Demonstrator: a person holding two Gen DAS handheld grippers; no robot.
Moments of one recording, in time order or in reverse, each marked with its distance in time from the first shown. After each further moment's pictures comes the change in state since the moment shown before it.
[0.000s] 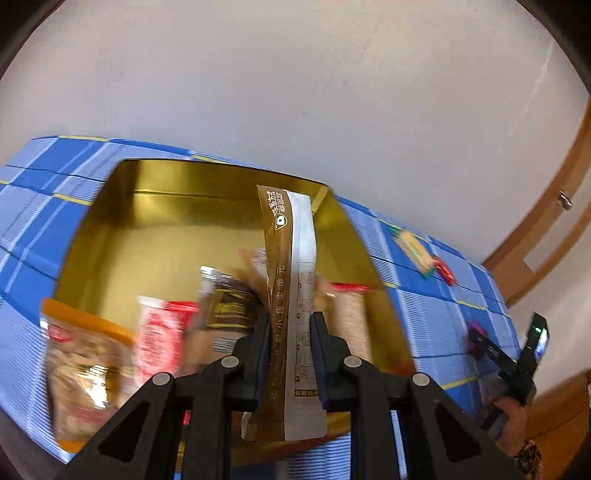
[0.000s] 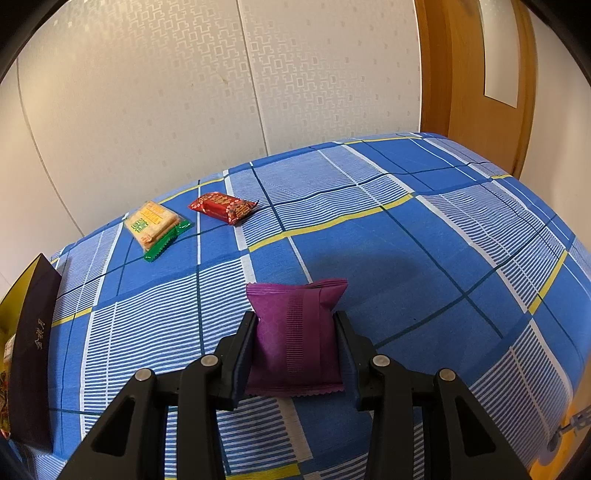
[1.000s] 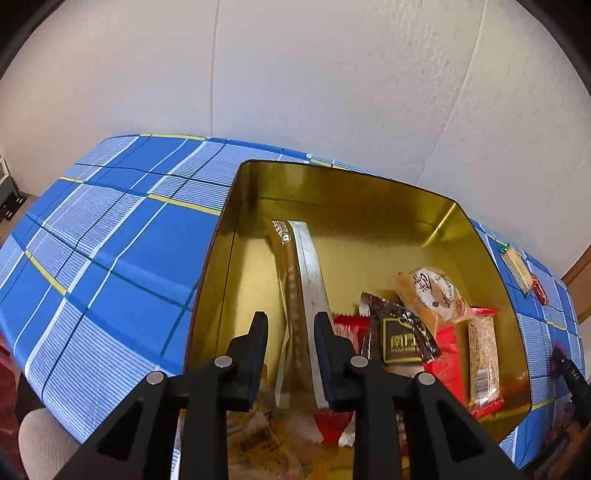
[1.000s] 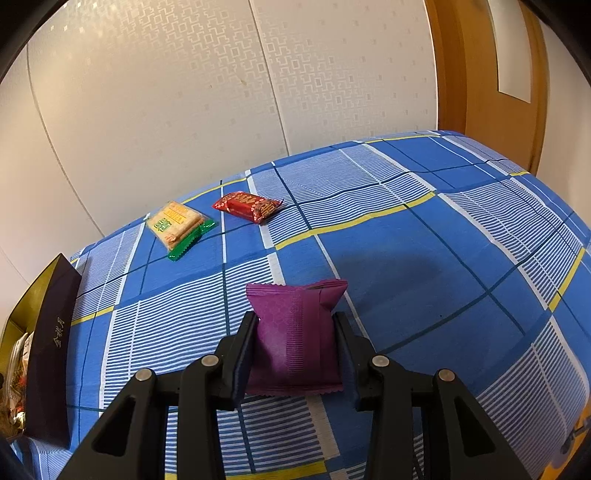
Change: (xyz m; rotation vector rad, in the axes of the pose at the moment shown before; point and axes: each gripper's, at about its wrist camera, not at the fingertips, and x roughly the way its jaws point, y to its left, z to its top) left arm -0.001 0.073 0.010 -0.037 -0.010 0.310; right arm 0.001 0.008 -0.002 -0.001 0.000 0.077
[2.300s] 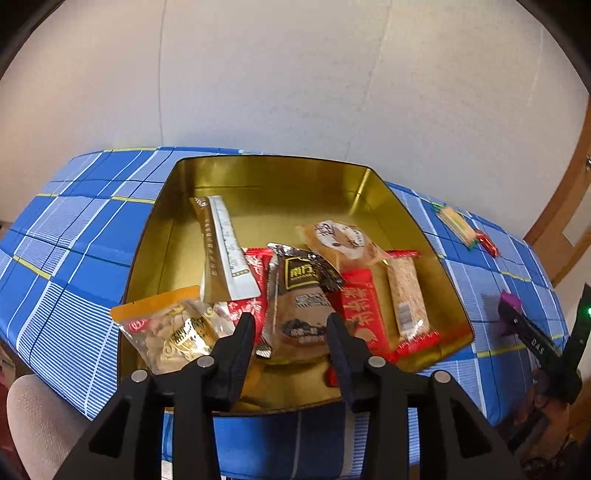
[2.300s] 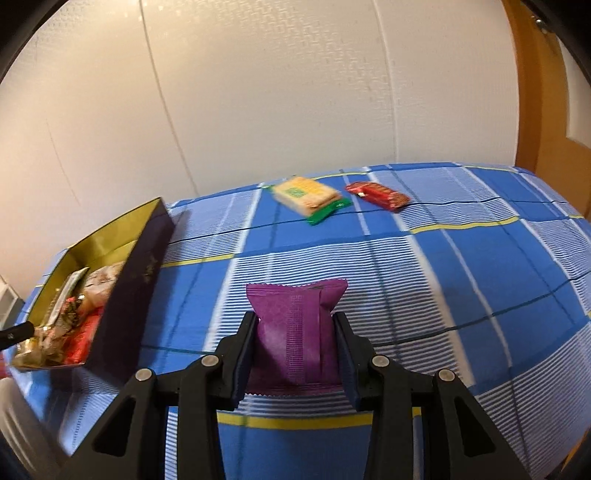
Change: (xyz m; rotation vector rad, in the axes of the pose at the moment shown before) left arm -0.048 -0.056 -0.045 0.116 -0.015 -0.111; right arm -0.037 0.087 -0.038 -0.211 -0.016 0.240
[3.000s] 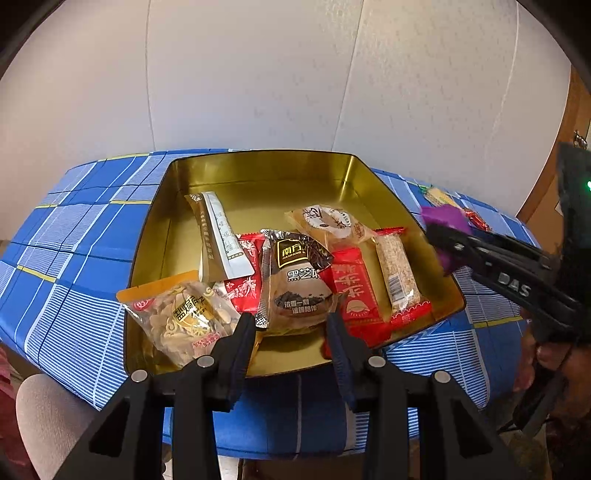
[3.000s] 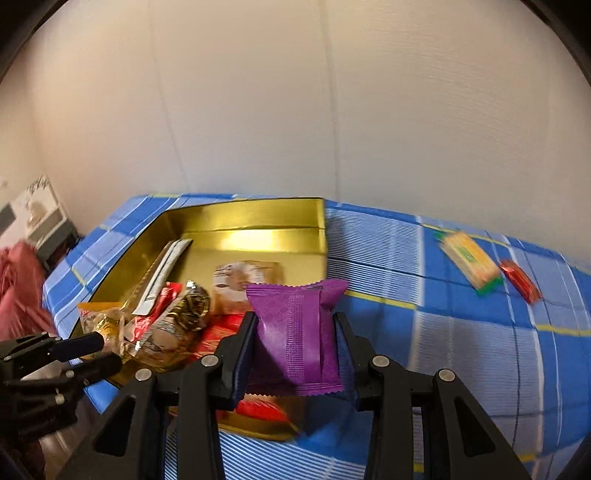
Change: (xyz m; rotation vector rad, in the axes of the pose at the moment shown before) left arm -0.014 -0.004 -0.014 0.064 0.009 -0.002; right arm 0.015 0.164 0.033 -0.328 0.074 0.206
